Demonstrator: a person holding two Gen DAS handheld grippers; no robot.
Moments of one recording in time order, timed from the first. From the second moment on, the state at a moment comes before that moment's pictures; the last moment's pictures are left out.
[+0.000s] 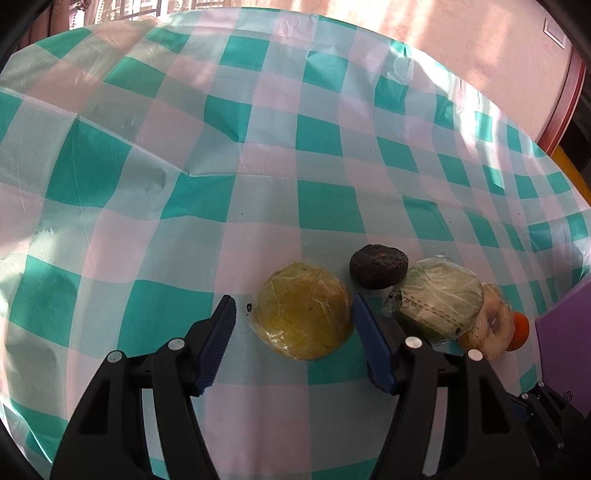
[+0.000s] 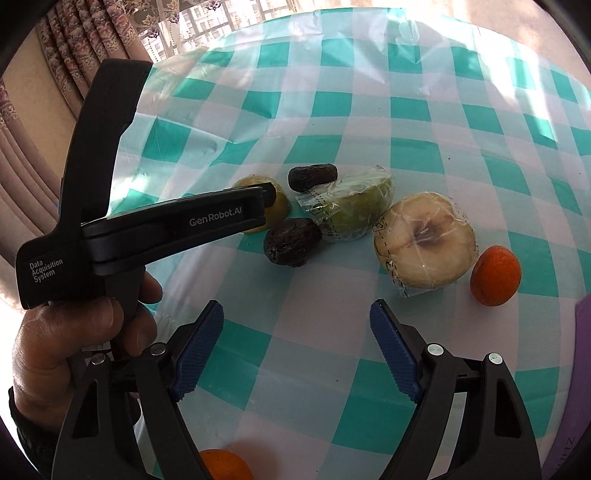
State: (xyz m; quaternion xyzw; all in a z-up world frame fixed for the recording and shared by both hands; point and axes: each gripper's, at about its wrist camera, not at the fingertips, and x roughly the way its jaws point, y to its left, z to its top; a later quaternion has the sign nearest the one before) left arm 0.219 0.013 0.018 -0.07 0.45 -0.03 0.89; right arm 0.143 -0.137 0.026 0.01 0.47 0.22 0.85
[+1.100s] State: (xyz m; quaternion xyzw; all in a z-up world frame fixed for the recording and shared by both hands) left arm 0.207 0.052 0.036 -0.15 0.41 -0.01 0.90; right arm 0.179 -0.107 0.023 0.04 0.47 0.17 0.86
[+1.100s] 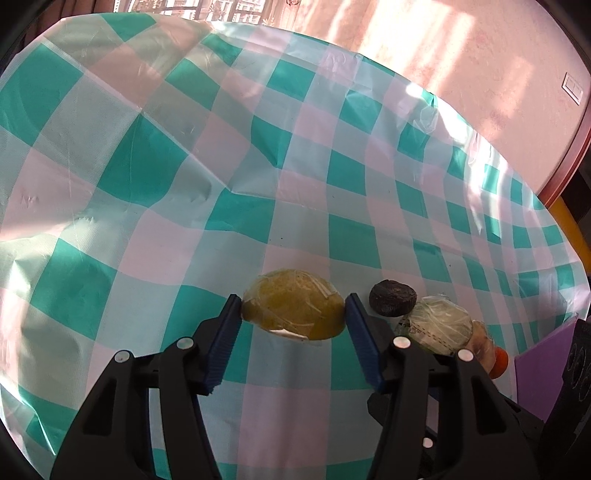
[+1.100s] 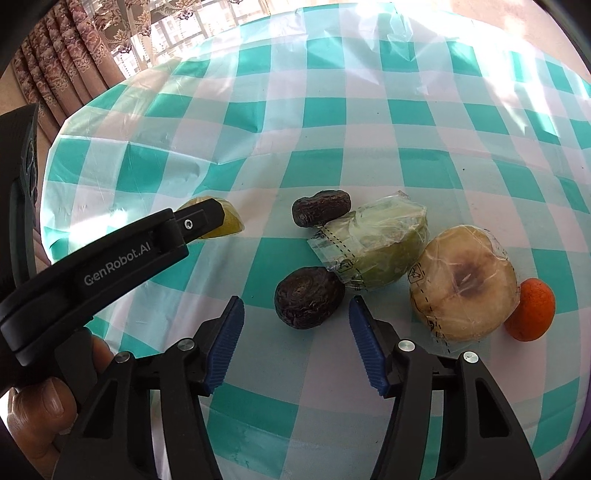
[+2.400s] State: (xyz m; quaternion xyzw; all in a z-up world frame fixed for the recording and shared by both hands) left arm 0.208 0.047 0.022 -0.11 0.47 -0.01 0.88; right arm 0.117 -0.162 0.063 0.01 0.43 0.17 0.89
